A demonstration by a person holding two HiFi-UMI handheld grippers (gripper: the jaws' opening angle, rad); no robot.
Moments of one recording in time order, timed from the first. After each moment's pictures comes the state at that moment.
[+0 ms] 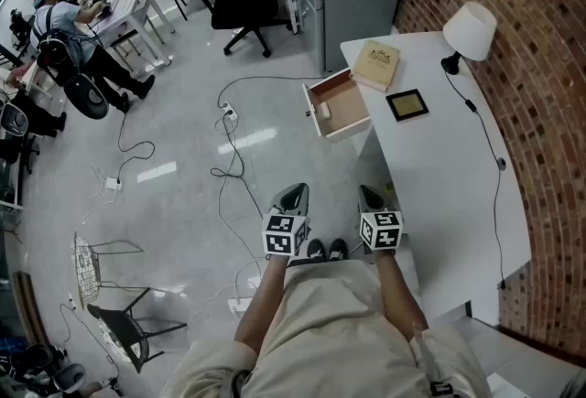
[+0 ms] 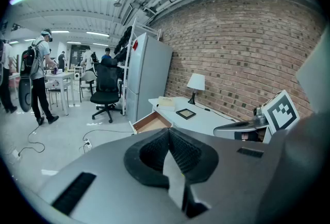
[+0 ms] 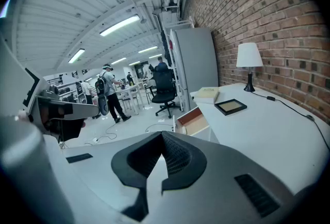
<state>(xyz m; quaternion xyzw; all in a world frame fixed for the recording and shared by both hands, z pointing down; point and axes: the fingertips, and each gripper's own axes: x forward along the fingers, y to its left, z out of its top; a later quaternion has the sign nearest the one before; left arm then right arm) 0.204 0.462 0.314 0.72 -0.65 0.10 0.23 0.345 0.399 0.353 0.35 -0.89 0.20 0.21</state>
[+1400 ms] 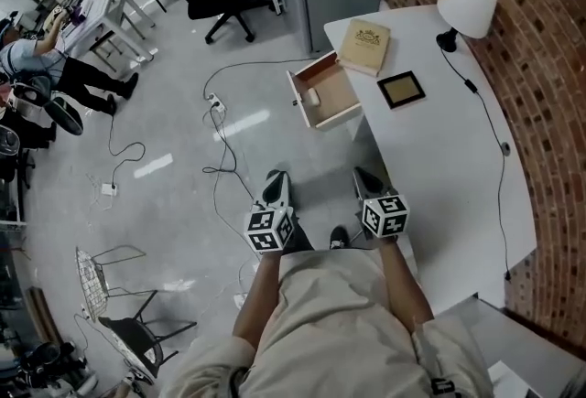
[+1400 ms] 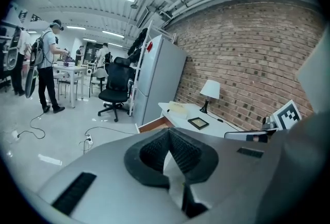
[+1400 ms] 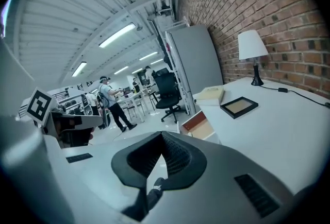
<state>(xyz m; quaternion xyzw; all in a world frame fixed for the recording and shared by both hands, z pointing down) 0.158 0.403 0.332 0.67 -0.70 0.04 0.24 0.331 0.331 0.359 0.33 -0.90 0.24 0.16</state>
